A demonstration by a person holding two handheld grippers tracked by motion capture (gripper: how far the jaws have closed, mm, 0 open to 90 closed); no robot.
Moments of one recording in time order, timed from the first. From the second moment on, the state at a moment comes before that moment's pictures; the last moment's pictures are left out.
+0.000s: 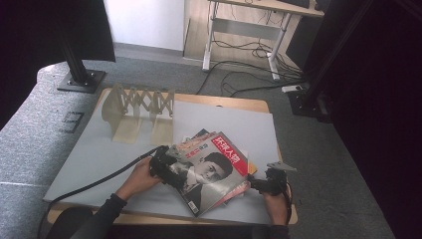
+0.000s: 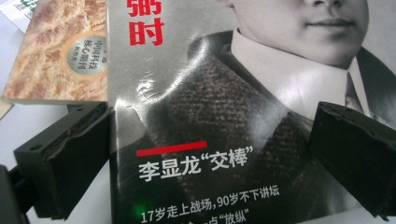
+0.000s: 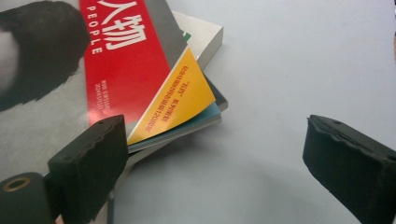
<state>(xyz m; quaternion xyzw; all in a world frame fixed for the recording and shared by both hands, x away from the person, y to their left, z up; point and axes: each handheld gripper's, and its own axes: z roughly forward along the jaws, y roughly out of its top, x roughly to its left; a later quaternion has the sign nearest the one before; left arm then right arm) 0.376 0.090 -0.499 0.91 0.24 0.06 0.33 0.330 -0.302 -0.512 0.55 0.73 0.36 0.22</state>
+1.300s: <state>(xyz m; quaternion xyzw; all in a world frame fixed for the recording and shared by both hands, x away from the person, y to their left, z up) 0.334 0.093 -0.504 0.91 0.23 0.06 0.33 0.391 -0.295 -0.509 0.56 0.73 0.33 0.22</state>
